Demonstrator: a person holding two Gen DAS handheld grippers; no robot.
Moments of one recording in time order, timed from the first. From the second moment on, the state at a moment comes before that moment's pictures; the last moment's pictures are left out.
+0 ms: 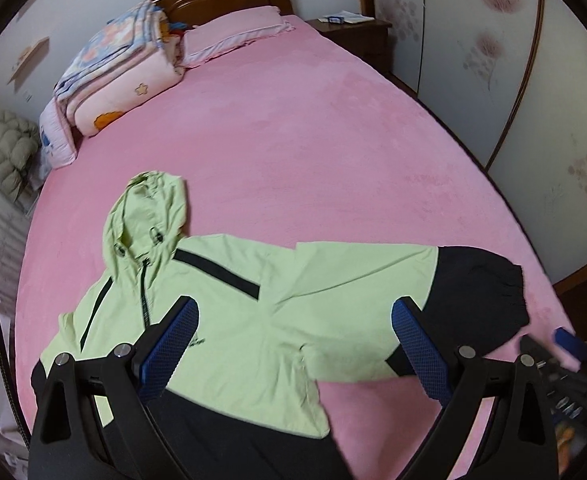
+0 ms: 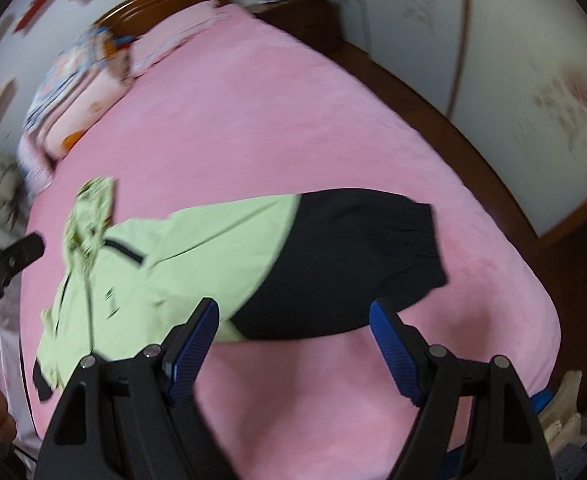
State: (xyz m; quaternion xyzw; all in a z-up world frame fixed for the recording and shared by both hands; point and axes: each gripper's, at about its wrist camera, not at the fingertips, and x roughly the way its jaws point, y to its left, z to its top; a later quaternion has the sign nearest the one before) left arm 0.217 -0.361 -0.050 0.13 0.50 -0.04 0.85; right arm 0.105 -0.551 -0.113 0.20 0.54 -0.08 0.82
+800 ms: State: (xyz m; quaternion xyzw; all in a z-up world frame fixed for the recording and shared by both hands) left arm 0.276 -0.389 -0.206 0.16 0.61 -0.03 0.77; right arm 0.109 -0.668 -0.280 0.36 0.56 -0.18 0.72
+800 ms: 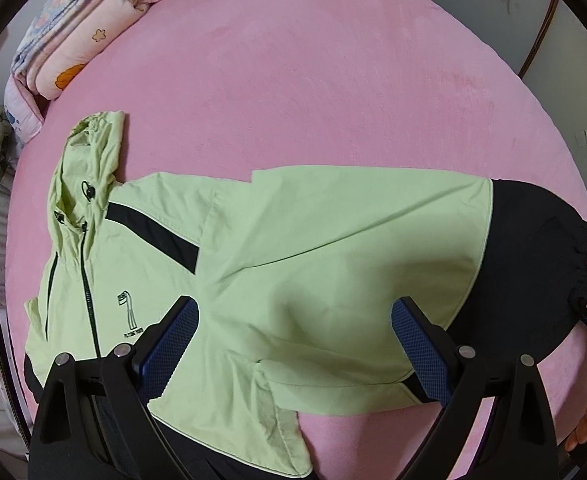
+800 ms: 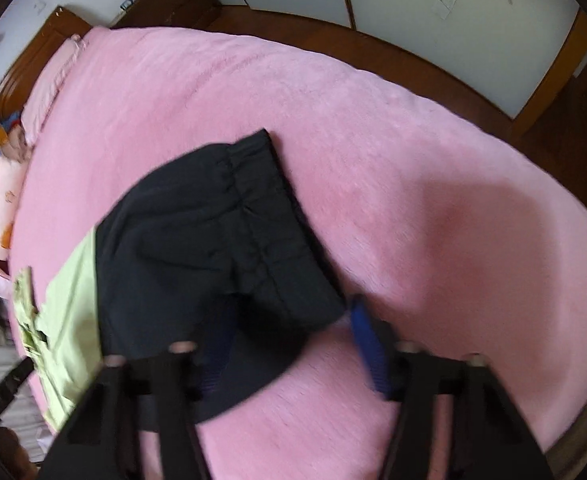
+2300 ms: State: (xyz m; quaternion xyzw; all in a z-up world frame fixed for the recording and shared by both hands) left arm 0.231 0.000 -0.209 -0.10 0.62 0.00 0.77; right arm 0.193 -0.245 -0.189 0.18 0.58 0.15 0.78
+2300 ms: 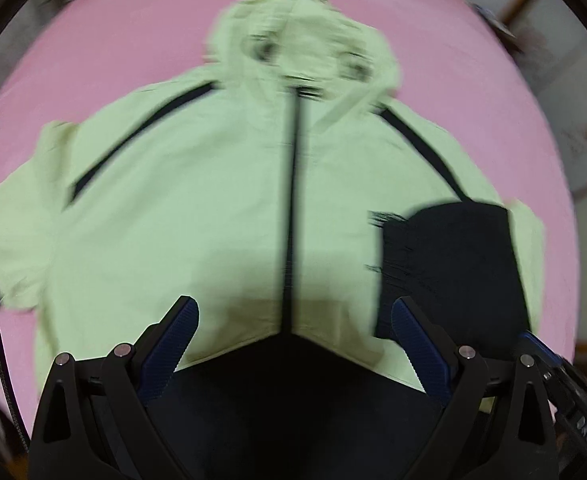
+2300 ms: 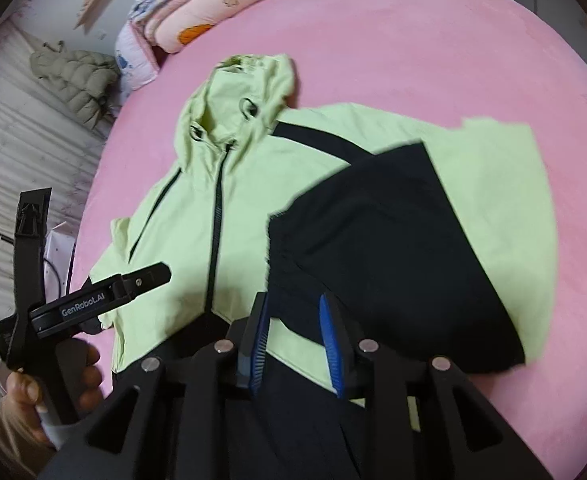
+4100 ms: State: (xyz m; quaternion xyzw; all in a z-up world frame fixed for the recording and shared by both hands) left arm 0.282 -0.110 -0.288 -0.27 0.62 -0.08 0.73; right arm 0.138 -0.356 -0.243 0.25 0.62 0.06 0.74
